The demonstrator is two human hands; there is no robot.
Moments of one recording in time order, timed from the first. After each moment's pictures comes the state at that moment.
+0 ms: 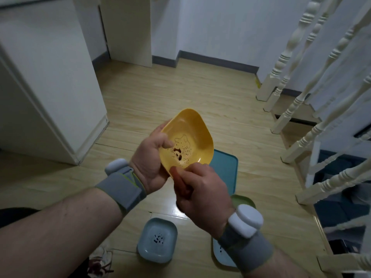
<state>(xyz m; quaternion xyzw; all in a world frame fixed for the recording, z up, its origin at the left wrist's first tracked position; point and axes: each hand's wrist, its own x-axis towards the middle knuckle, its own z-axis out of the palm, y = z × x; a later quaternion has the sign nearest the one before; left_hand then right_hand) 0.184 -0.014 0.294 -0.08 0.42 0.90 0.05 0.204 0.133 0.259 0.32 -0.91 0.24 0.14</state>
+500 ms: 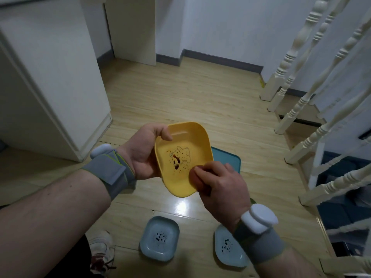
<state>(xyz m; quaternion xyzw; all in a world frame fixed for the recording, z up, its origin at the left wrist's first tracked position) 0.181 -0.040 0.314 -0.13 0.50 0.83 0.23 0.190 0.161 0.248 0.31 -0.93 0.14 0.16</state>
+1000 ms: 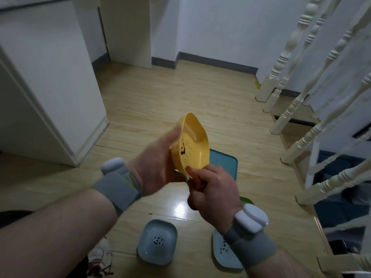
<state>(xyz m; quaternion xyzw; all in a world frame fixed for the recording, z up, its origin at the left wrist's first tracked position) 0.190 -0.012 0.305 -0.05 0.57 0.80 0.18 0.195 0.146 0.258 0.24 -0.93 0.26 0.13</state>
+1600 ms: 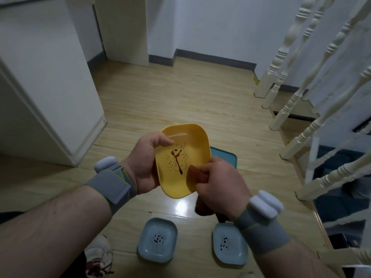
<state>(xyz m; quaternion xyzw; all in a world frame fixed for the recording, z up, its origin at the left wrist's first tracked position) 0.187 -0.019 0.298 -0.14 0.47 0.85 0.18 0.185 0.155 0.290 0.16 -0.97 0.20 -0.03</state>
